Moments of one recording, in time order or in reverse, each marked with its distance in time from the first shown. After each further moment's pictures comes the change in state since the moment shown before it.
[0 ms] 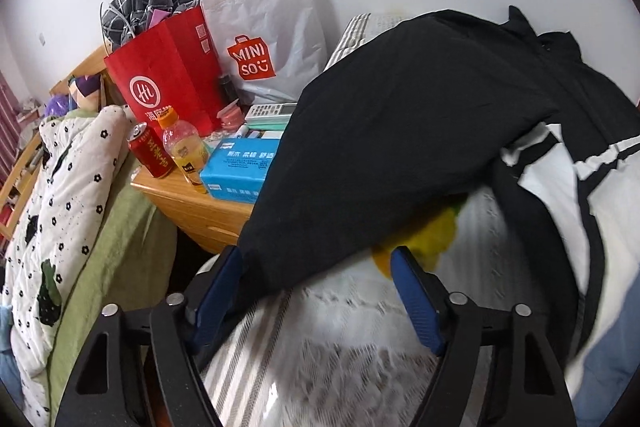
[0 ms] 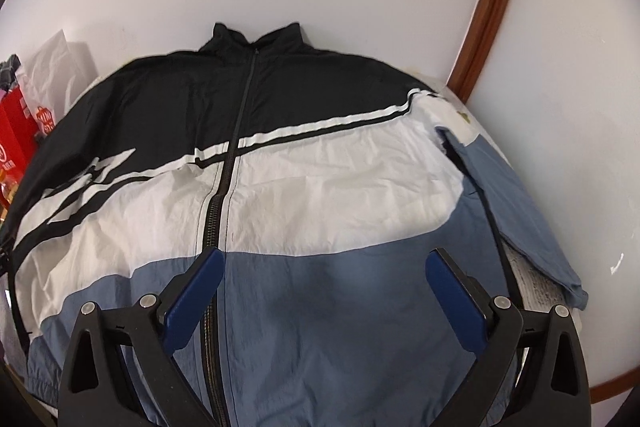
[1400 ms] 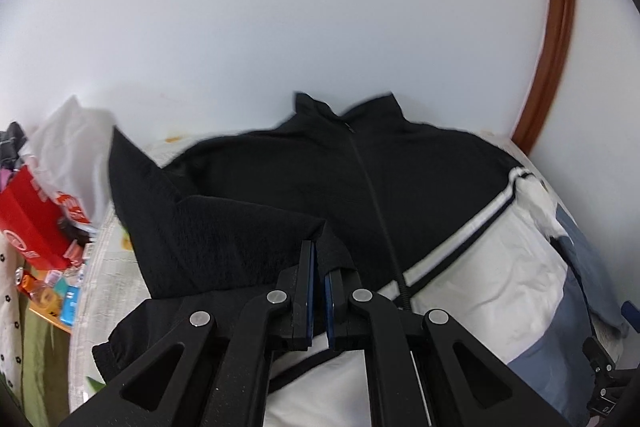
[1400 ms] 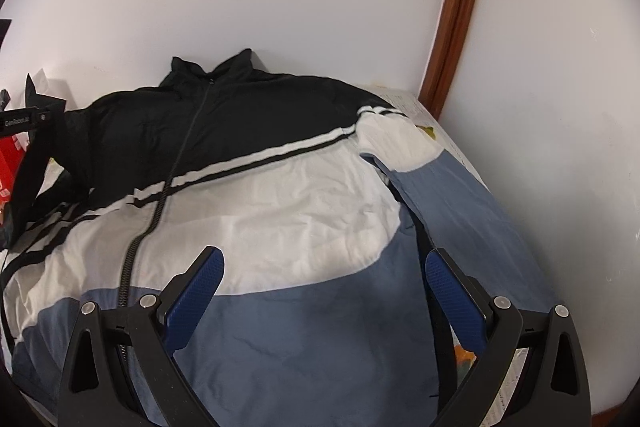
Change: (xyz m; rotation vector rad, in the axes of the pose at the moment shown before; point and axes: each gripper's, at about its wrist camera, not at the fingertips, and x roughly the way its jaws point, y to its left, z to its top) left arm -0.087 -0.249 0.129 0.182 -0.148 -0.405; right arm 0.015 -0.100 0.017 0.059 -0.066 0.016
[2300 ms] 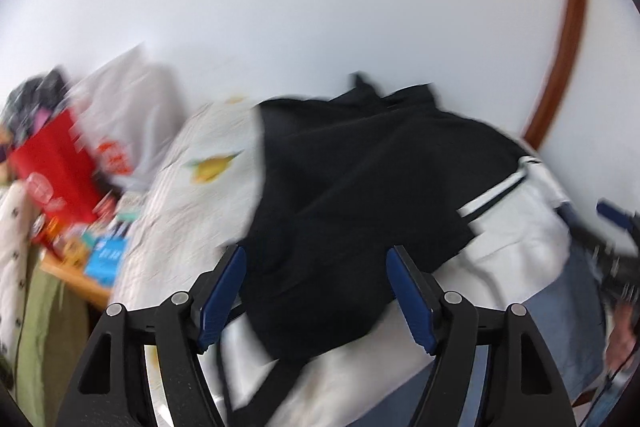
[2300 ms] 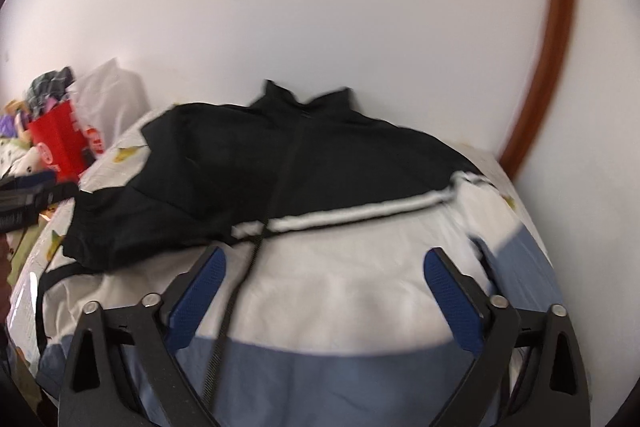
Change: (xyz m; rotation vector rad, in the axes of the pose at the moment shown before) left arm -0.069 0.097 -0.069 -0.106 0.009 0.041; right arm -0.013 0.093 0.041 -0.193 -0.113 0.219
